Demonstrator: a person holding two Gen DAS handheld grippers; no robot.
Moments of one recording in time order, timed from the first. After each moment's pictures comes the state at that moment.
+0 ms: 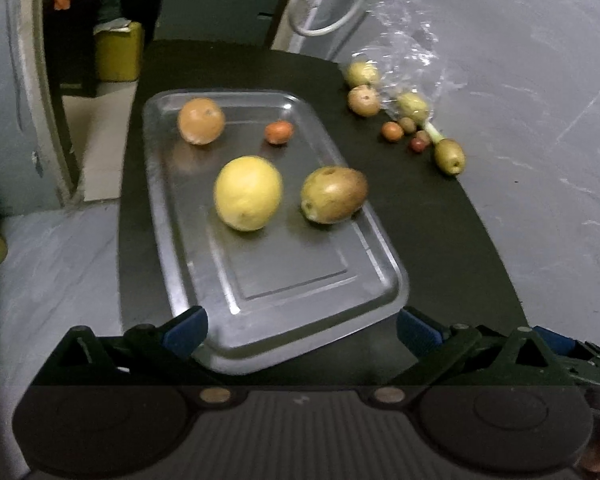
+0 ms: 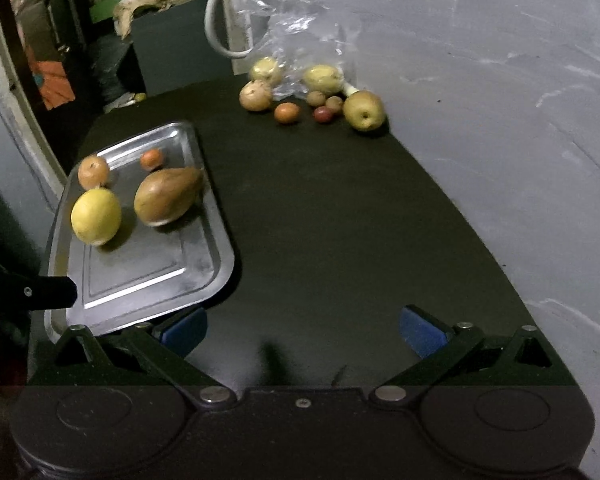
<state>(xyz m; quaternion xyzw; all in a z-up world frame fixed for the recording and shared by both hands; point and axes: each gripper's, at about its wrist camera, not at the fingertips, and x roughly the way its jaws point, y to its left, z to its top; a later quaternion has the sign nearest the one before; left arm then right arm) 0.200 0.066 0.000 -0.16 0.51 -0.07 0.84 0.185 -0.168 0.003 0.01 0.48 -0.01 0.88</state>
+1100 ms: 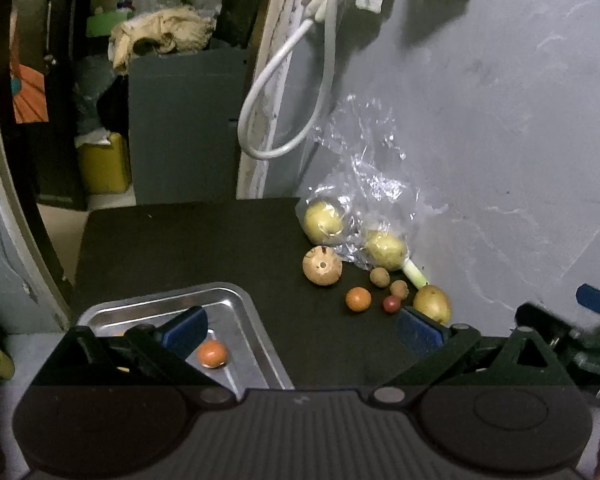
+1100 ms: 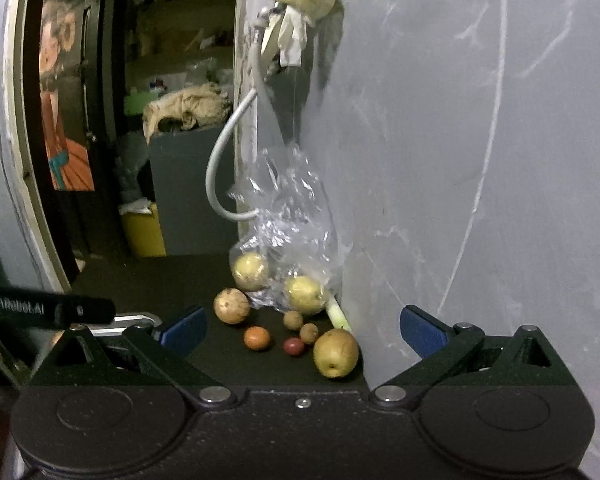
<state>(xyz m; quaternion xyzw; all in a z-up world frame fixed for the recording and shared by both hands) 0.358 0.005 0.063 -0.10 0.41 -0.05 0.91 0.337 -0.208 0.077 -0.06 0.31 0.04 0.95</state>
